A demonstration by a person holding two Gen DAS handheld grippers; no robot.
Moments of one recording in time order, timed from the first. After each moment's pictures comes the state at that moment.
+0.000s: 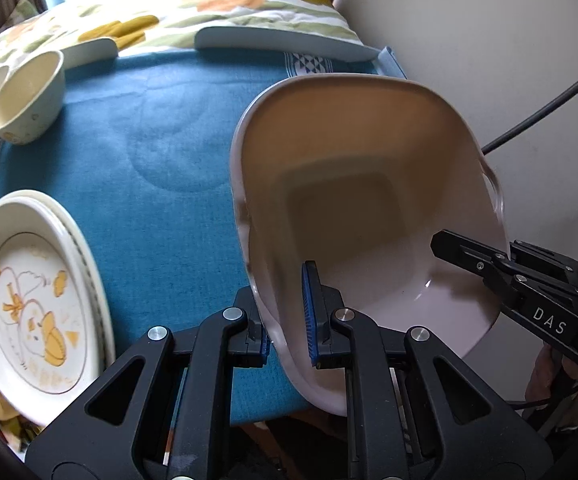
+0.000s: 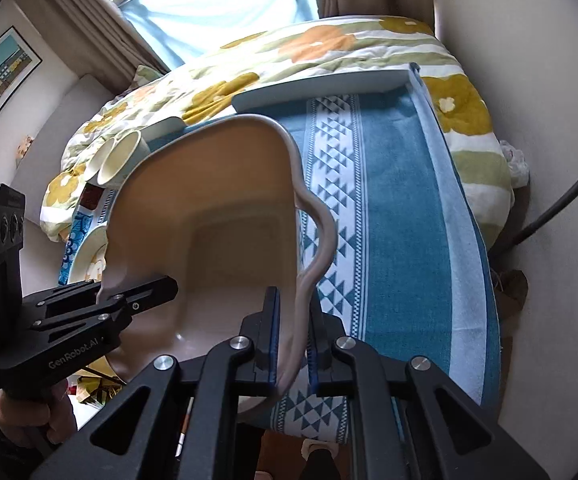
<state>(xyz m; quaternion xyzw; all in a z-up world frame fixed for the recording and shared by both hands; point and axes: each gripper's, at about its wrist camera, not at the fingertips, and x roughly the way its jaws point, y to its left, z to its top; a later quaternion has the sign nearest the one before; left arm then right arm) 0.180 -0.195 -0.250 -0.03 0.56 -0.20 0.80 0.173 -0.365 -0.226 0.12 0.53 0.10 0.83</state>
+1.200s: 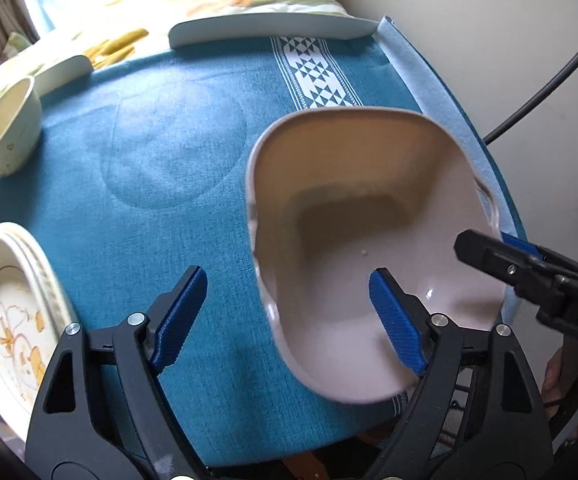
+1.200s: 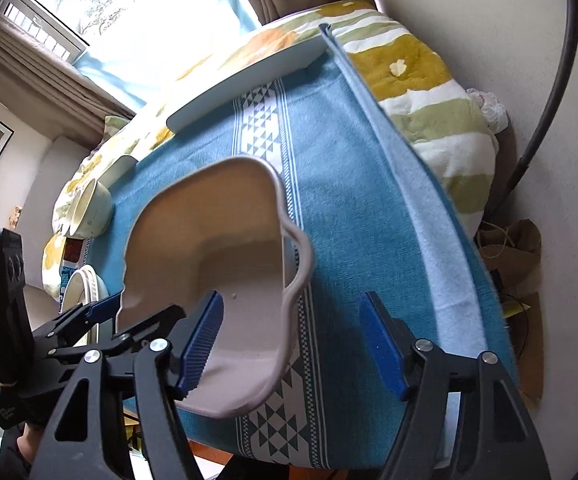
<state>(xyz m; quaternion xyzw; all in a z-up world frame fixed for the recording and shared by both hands) 0.190 -0.217 -0.268 0.04 0.55 -0.18 0.81 0.163 -0.411 -0.269 0.22 0.52 0.05 0.83</state>
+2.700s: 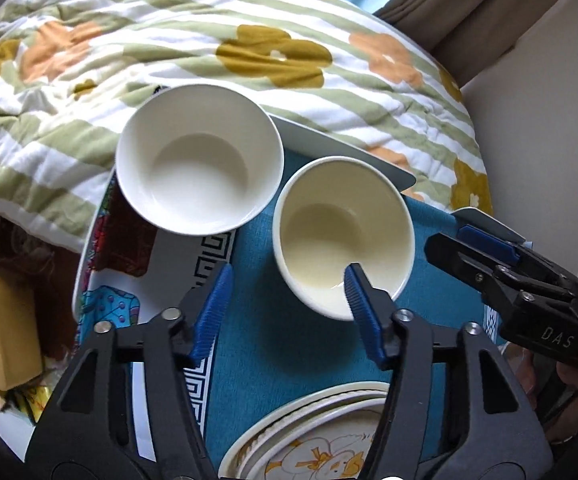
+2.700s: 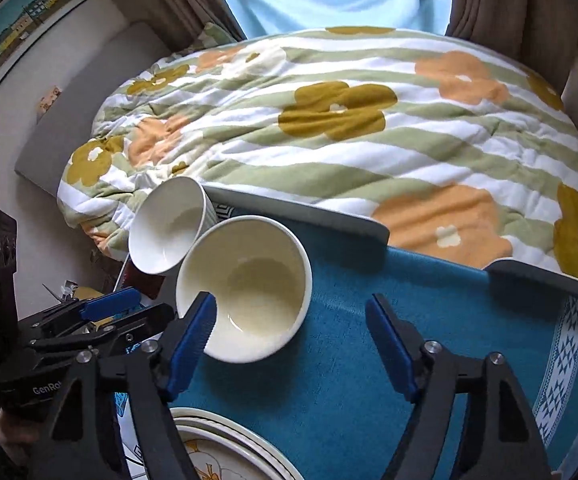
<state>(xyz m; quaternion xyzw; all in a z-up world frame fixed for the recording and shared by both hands) 0.380 0.109 -0.246 -0.16 0.57 -0.07 0.80 0.408 -0.082 -0.217 0.04 0.56 0.21 0.80</state>
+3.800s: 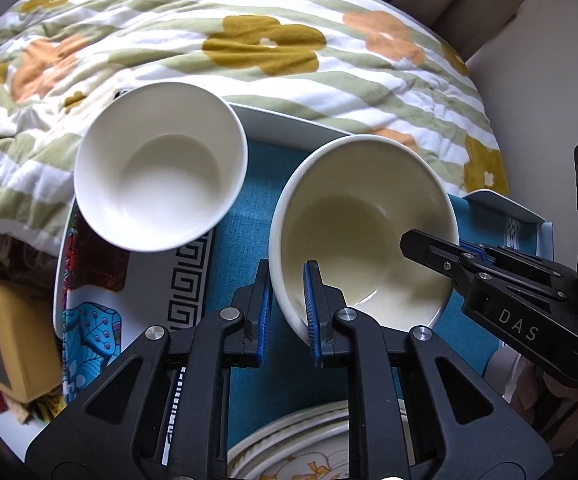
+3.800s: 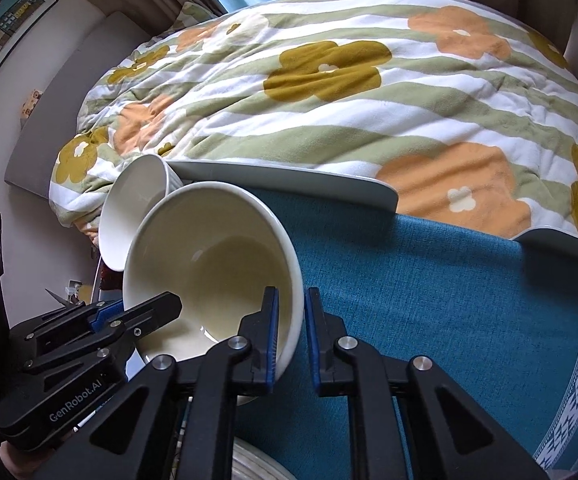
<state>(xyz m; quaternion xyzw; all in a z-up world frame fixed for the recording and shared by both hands) 0.390 0.074 -0.245 -0.10 0.58 -0.06 0.81 0.418 -0.085 -0.243 0.07 0.60 0.20 0.78</state>
